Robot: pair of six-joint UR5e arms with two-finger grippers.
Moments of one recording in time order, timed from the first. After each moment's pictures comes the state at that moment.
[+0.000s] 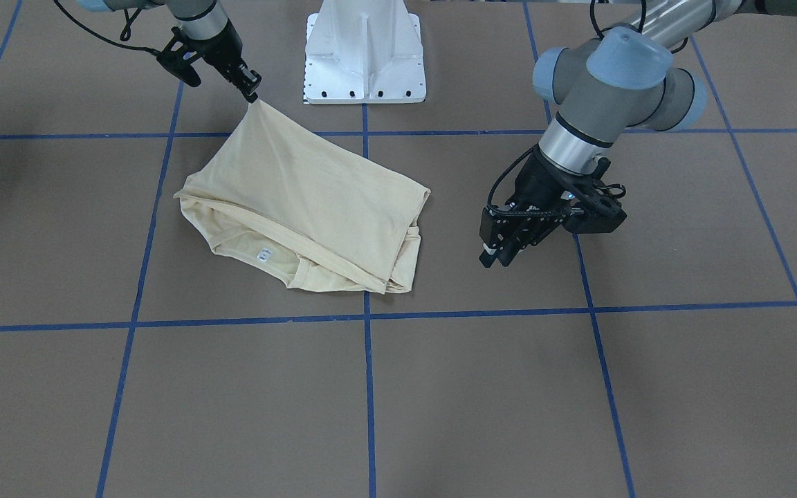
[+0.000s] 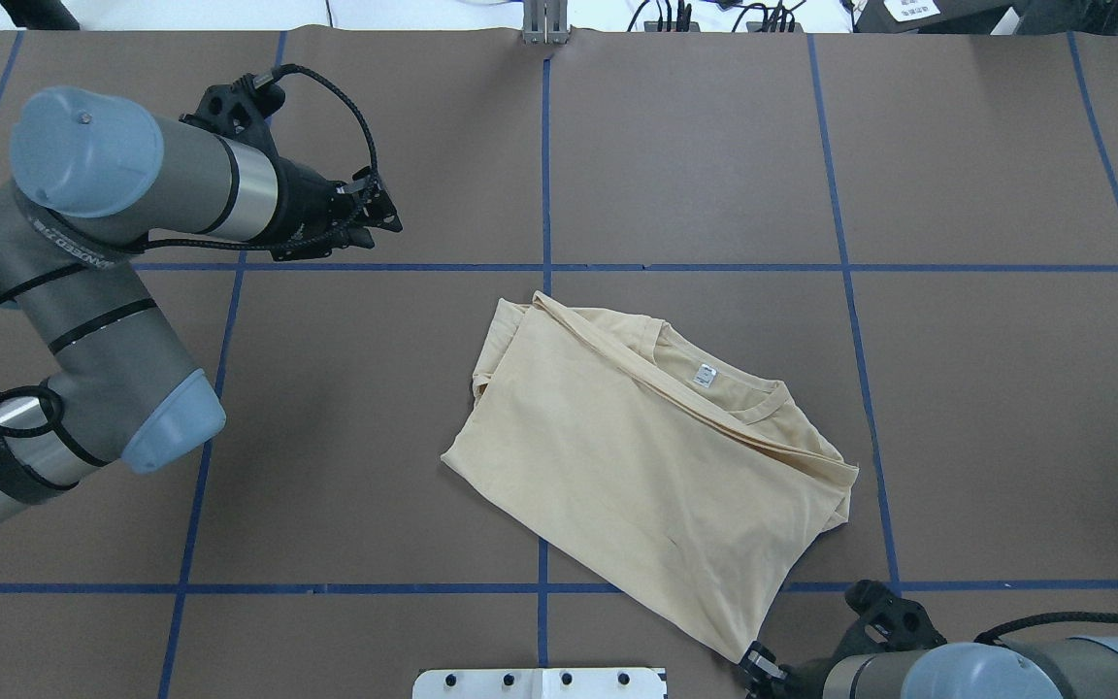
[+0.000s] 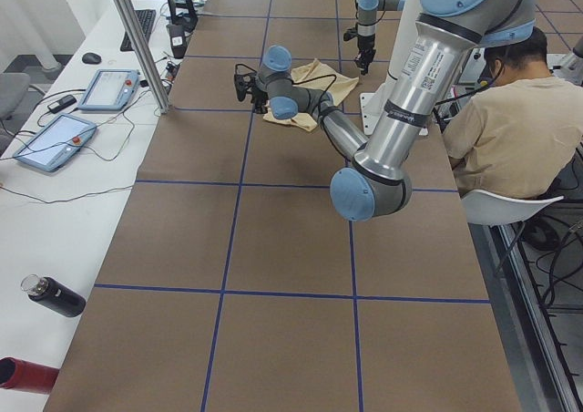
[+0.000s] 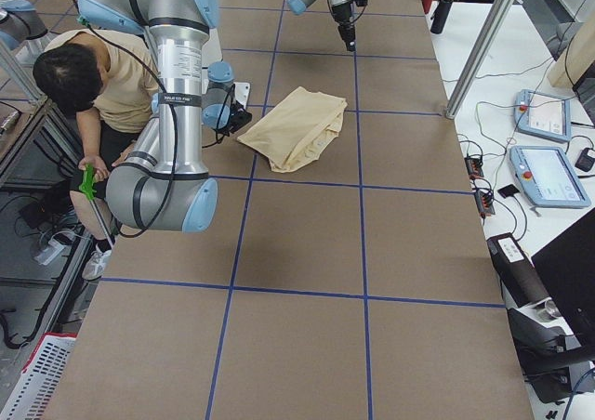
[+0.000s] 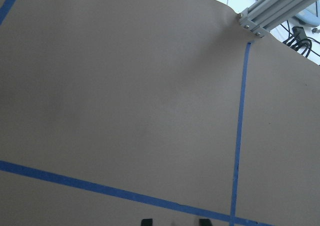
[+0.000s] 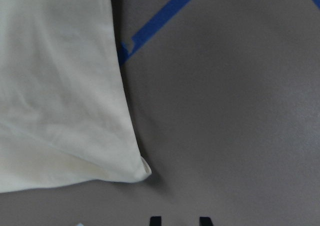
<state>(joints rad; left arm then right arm) -0.73 -2.04 -1.75 -2.12 -1.91 -1.61 -0.04 -1.61 2.21 -1.24 1.63 2.36</state>
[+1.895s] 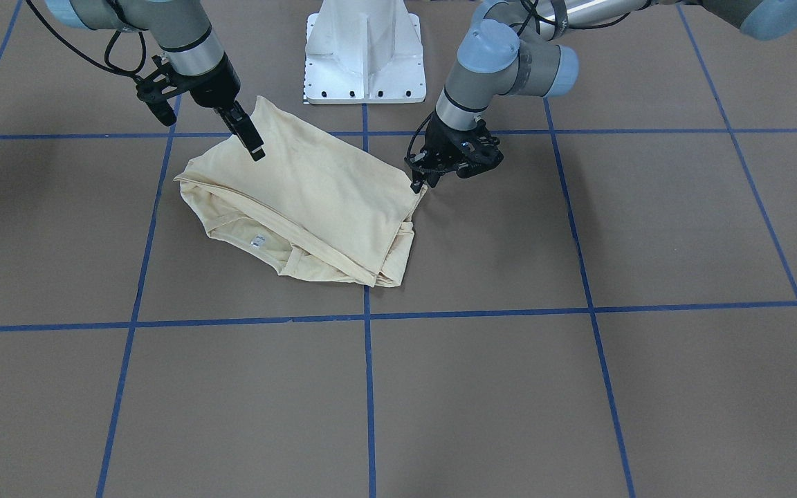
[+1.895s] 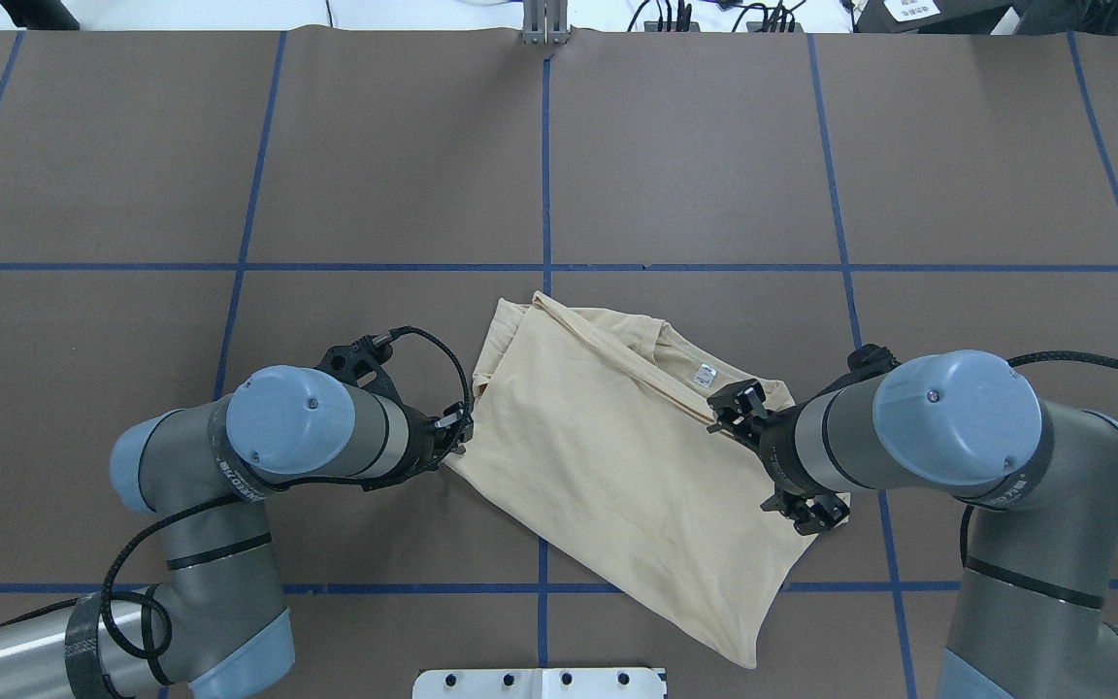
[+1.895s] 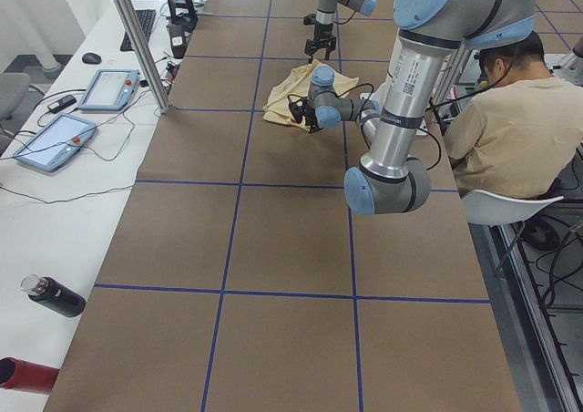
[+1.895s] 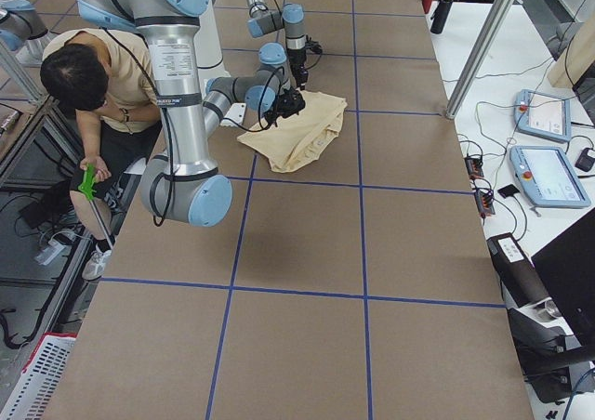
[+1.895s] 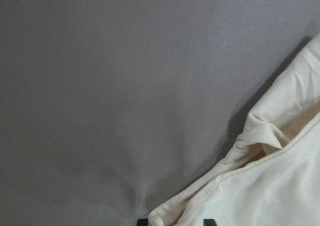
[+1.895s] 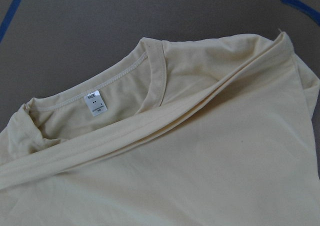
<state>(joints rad) -0.38 -2.02 -1.73 -1.98 -1.76 -1.87 0.41 -1.38 2.12 -1.40 1.80 2.29</state>
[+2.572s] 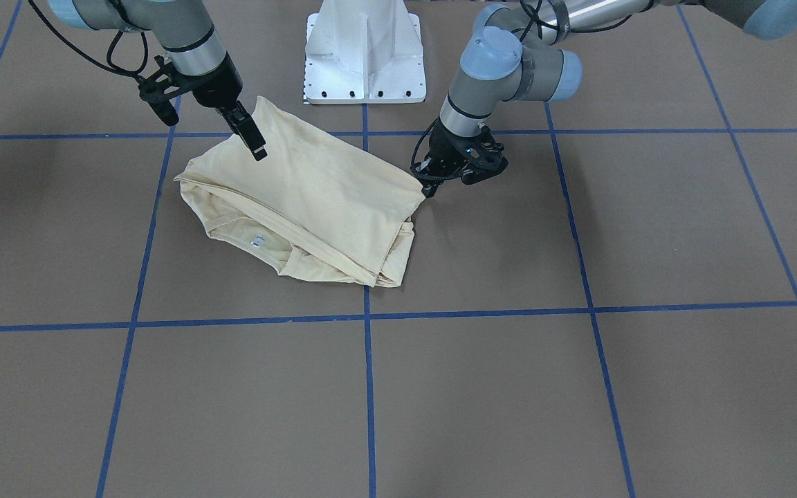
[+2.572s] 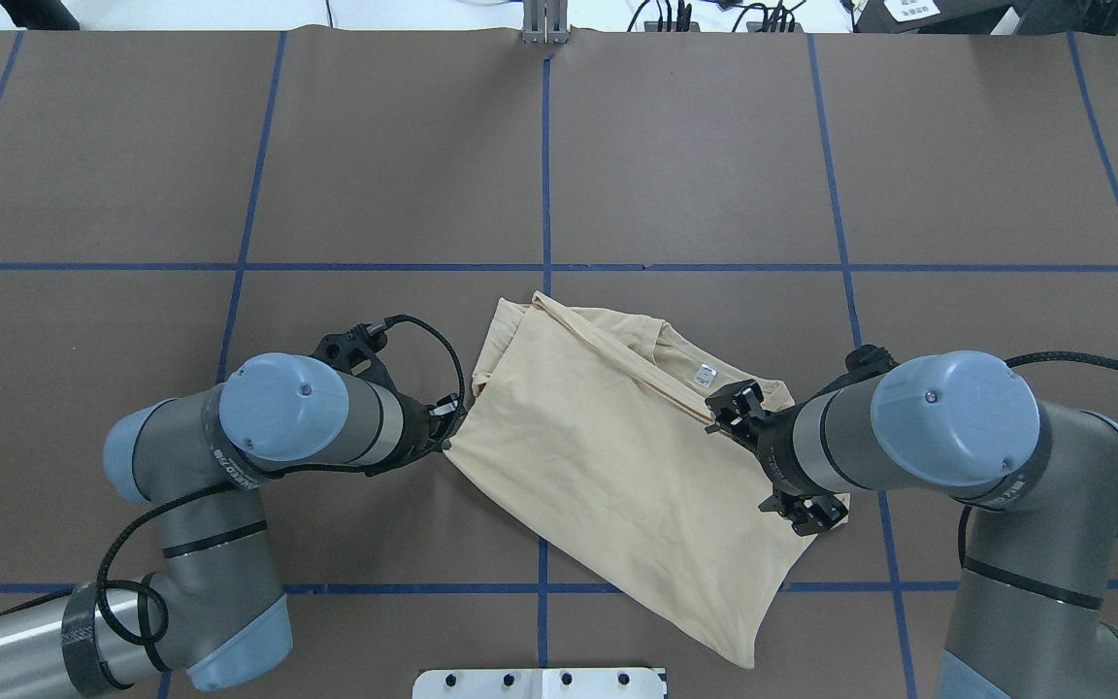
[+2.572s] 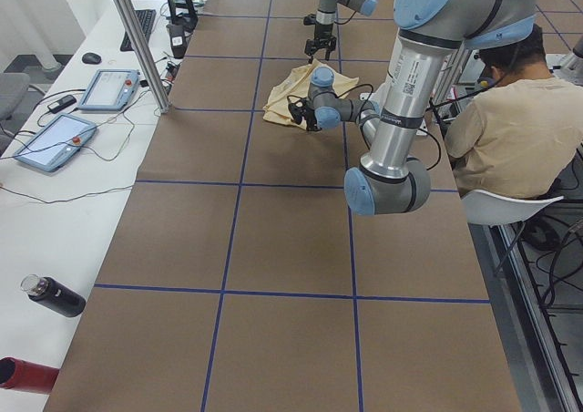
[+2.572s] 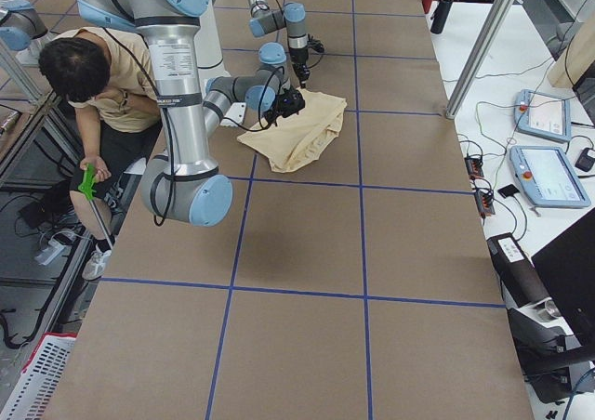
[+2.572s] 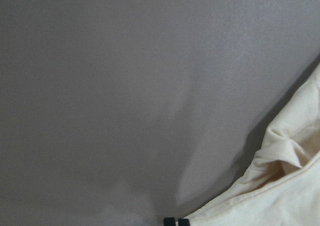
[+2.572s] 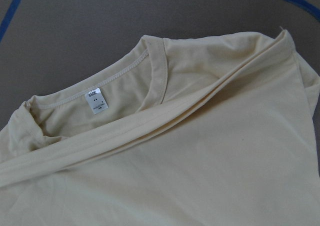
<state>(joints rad) -0.42 -2.02 -1.73 -1.98 -1.76 -1.82 0.41 -1.37 2.12 -1.40 1.80 2.29</state>
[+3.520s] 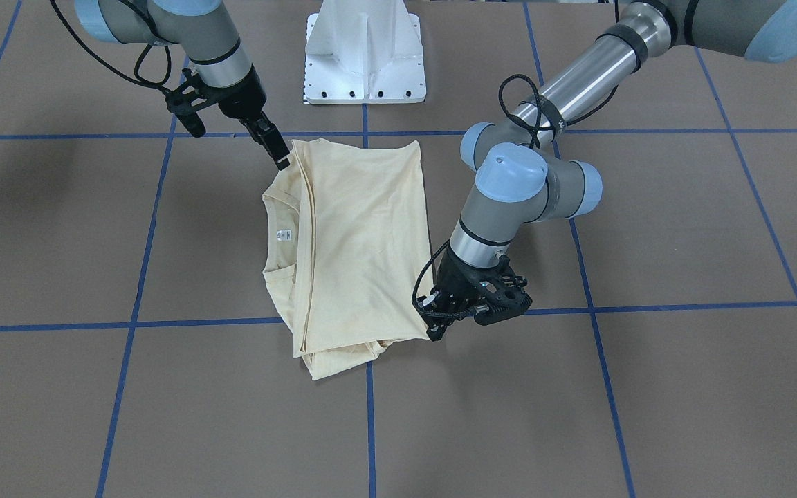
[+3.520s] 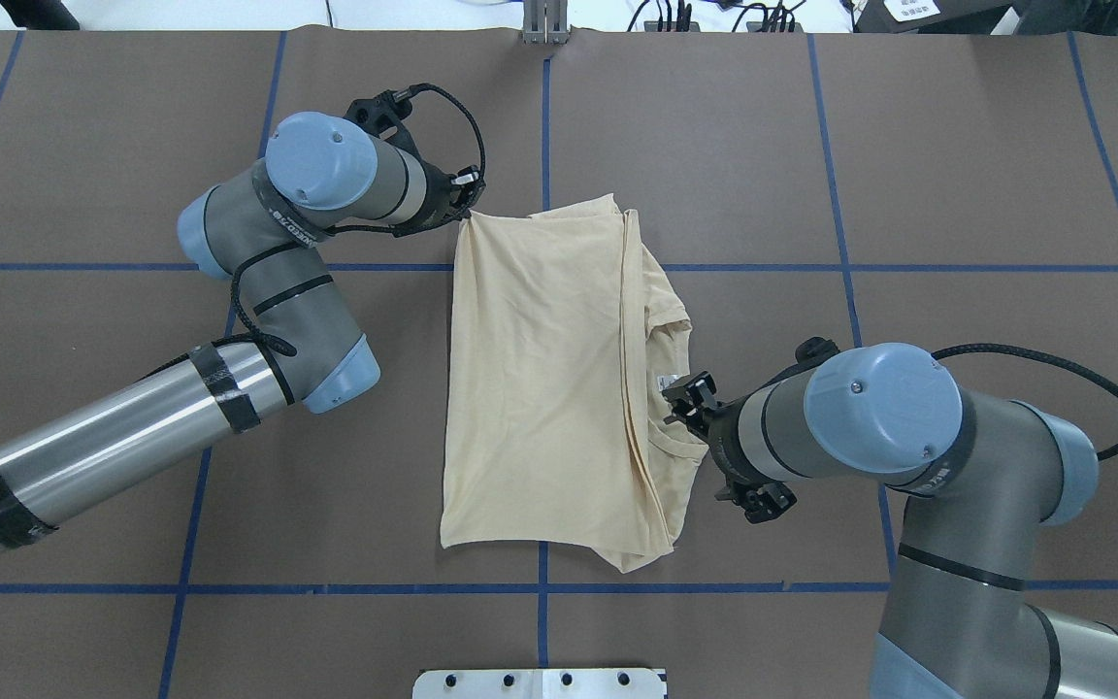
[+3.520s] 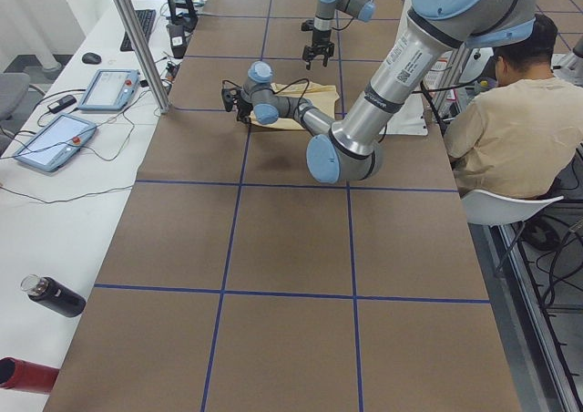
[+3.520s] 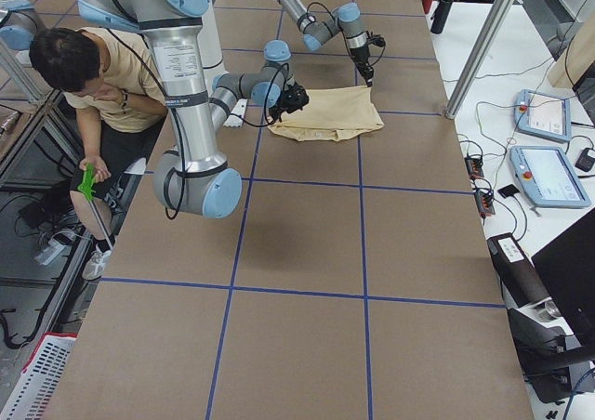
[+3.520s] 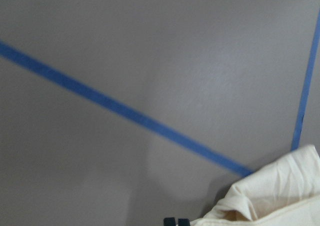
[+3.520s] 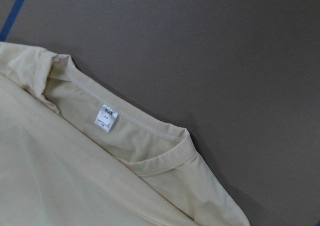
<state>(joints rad) -0.70 -2.37 -1.17 -2.30 -1.76 -1.58 0.40 -1.25 2.02 -1.40 1.78 2.30</state>
